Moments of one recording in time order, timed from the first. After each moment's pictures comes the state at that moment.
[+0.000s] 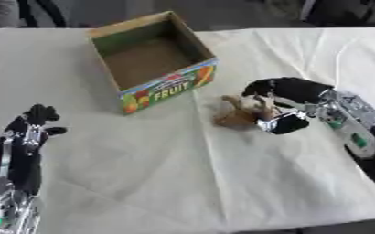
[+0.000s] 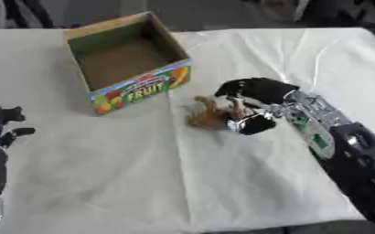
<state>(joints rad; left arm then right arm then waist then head) -0.20 0.16 -0.13 -1.68 0.11 -0.09 0.19 -0.54 -0.61 0.31 -1.41 0.84 -0.32 0.39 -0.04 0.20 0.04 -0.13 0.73</state>
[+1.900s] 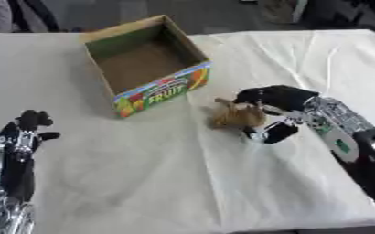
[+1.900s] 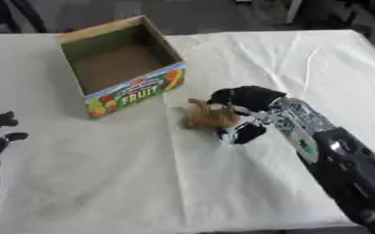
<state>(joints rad) -0.20 0.16 -0.13 -1.68 0.11 -0.09 0.18 -0.55 -0.56 0.31 -1.36 0.98 -0.32 0.40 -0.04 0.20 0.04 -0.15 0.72</state>
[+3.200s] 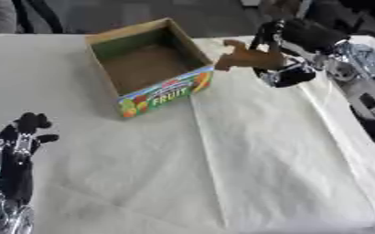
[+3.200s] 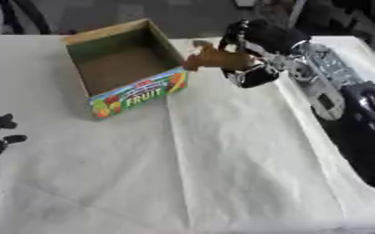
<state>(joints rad) -0.20 0.16 -0.14 -1.68 0.11 -0.09 0.17 -0.75 -0.66 0.24 -1.43 0.80 -0.24 0.29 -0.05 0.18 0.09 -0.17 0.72</state>
